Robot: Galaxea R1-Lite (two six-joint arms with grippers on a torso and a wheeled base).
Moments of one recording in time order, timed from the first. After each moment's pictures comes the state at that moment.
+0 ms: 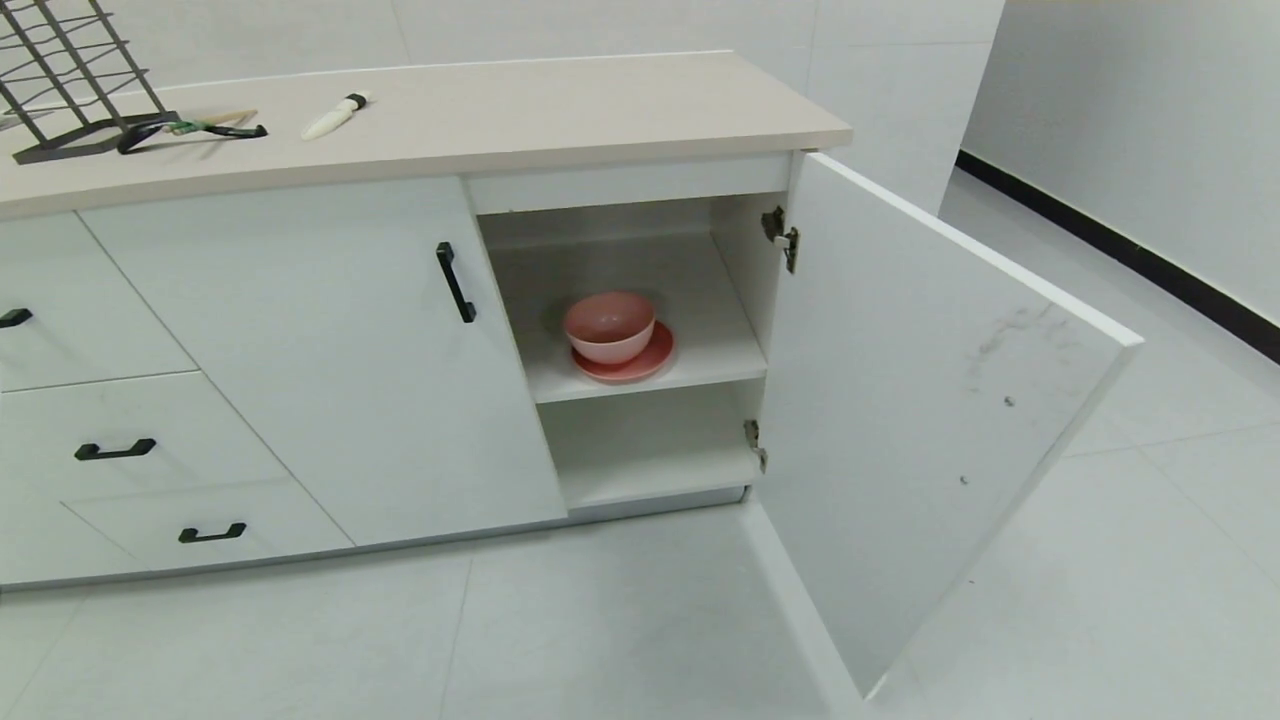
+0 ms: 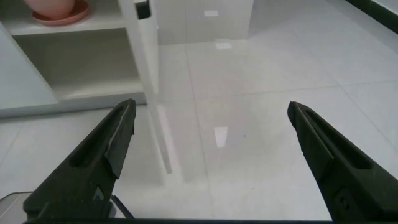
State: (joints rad) left arm 0.00 0.00 0.00 0.00 -0.01 0.02; right arm 0.00 0.00 0.00 0.00 -0.01 -0.02
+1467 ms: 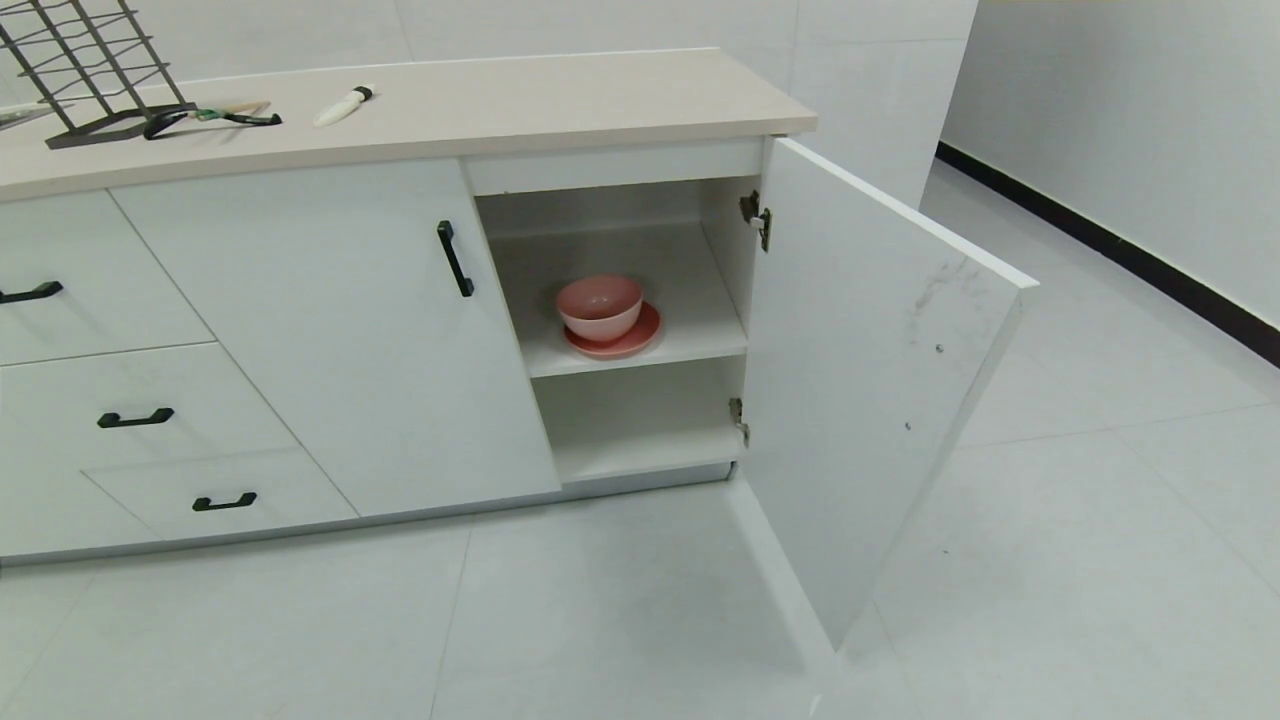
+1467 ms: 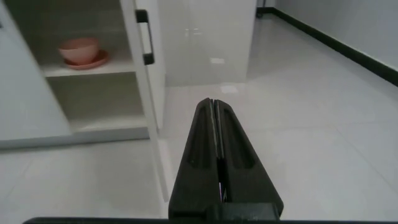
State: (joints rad) left arm 0.00 0.00 0.00 0.00 0.00 0.00; right arm 0.00 0.06 -0.03 -0.23 0.08 -0.01
